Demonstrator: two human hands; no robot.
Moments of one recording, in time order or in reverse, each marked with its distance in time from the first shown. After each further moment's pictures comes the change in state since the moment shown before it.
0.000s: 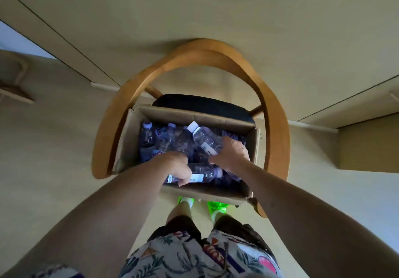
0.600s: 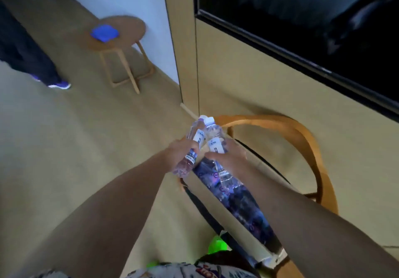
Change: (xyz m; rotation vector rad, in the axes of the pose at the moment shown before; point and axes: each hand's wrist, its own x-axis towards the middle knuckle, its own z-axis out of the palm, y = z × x) left_hand -0.176 -0.137 0.062 -1.794 0.664 -0.043; right_hand -0.114 -0.195 -0.006 0.163 -0.131 -0.539
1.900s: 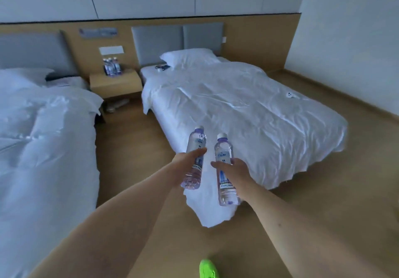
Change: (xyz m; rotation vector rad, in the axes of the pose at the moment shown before) left_hand -0.529 -0.662 -0.555 -1.386 1.460 -0.151; right_hand -0.562 -0.297 0.844 -0.475 -1.456 -0.702
